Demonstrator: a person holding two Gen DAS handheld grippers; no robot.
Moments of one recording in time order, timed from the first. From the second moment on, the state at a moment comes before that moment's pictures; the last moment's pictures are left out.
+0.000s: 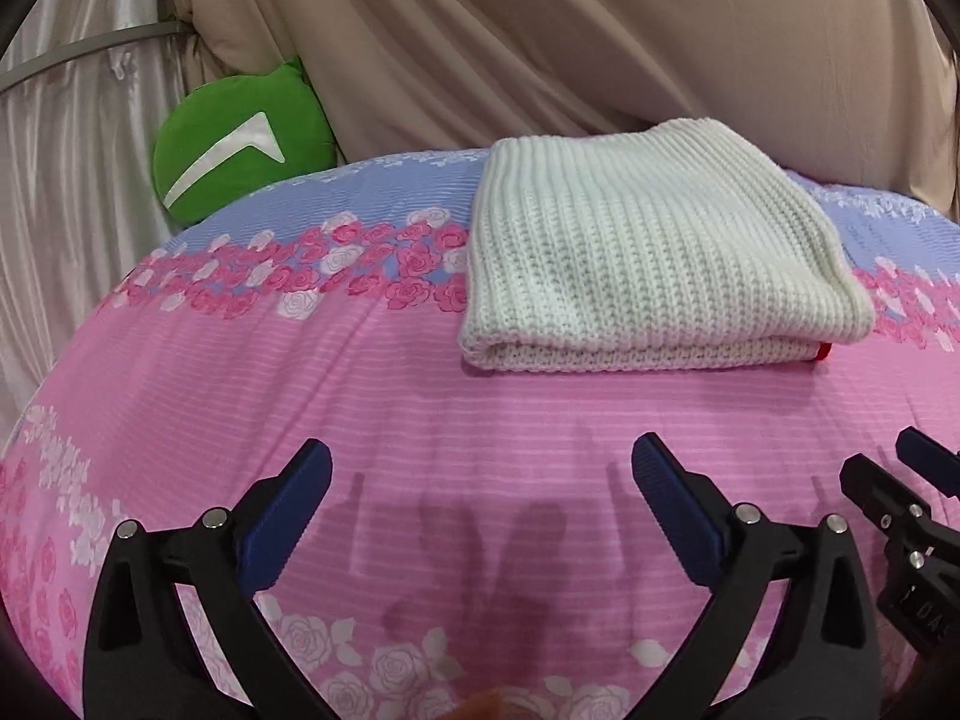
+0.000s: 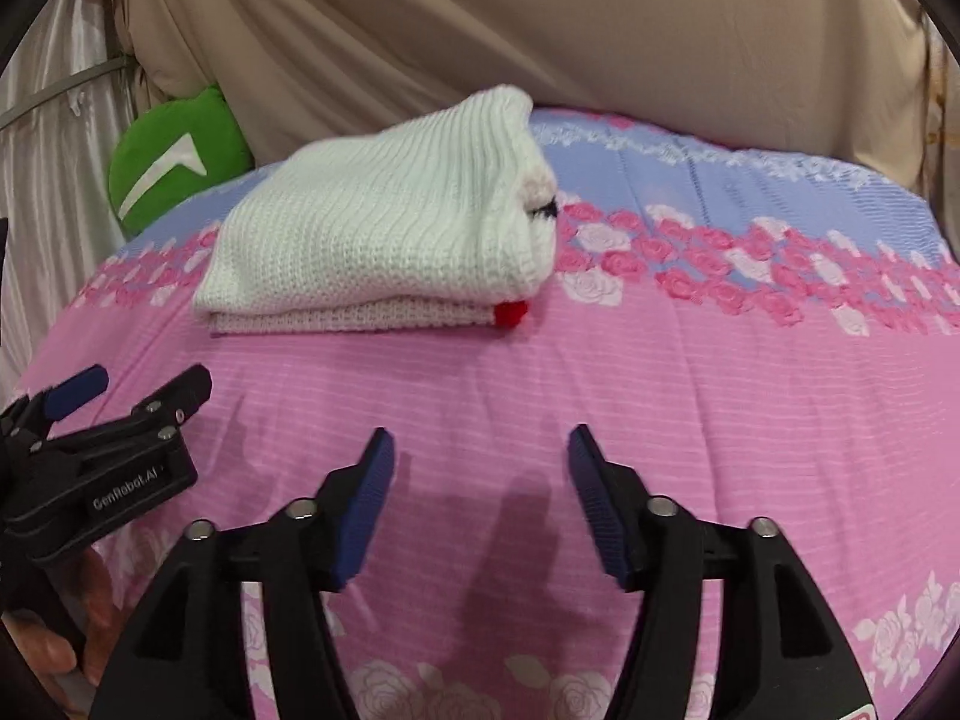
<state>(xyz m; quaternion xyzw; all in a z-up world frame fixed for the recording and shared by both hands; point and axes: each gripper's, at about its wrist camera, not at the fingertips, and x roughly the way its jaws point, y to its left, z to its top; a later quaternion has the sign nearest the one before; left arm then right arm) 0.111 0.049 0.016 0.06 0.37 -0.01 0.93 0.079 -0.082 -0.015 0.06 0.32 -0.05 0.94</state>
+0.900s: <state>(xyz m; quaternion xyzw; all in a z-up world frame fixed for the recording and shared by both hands) 0.102 0.034 0.012 0.08 0.36 0.01 0.93 0.082 -0.067 -0.020 0.04 0.33 -0.07 0.94</state>
